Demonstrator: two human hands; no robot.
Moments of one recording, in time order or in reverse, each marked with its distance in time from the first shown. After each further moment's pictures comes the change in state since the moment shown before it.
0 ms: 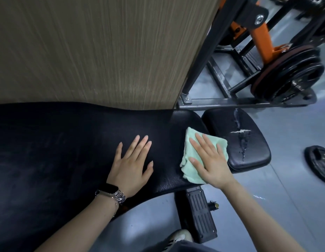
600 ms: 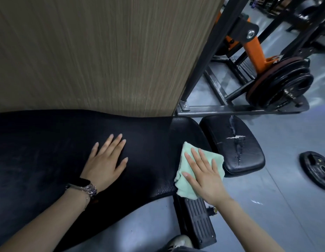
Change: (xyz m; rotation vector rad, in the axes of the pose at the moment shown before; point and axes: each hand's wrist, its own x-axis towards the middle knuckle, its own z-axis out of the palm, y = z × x) left_hand -0.005 -0.072 -0.023 -0.023 -0.004 -0.059; right_hand -0.026 -0.036 0.002 -0.069 -0.132 0.105
